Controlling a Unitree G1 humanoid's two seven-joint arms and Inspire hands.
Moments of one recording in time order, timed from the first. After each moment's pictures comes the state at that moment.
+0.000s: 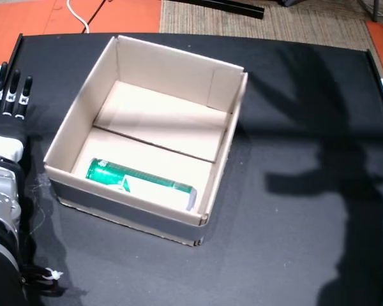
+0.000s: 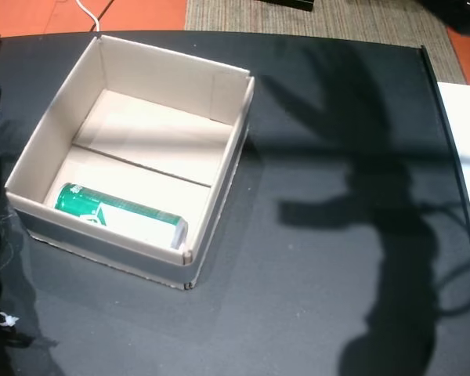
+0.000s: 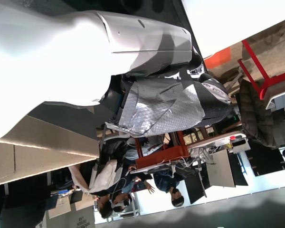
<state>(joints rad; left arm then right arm) -0.92 0.22 0.87 1.32 -0.67 -0.14 -0.23 -1.02 -0.70 0.03 1.03 -0.36 -0.88 -0.53</state>
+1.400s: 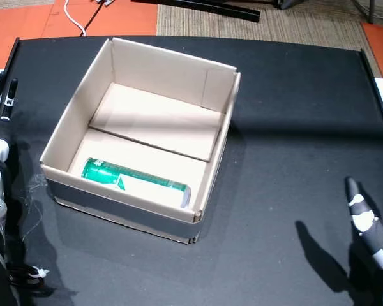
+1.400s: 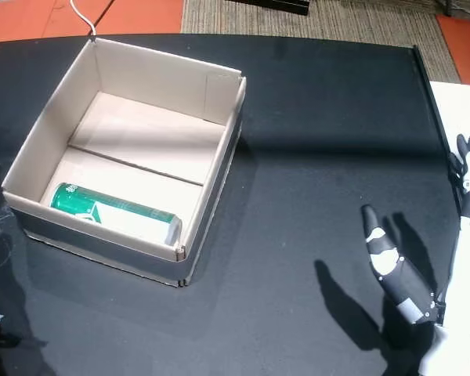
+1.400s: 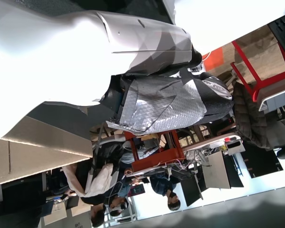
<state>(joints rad) -0.92 0.26 0.87 1.32 -0.66 -0.13 -0.20 -0.16 -0.30 -0.02 0.91 -0.64 -1.10 -0.91</state>
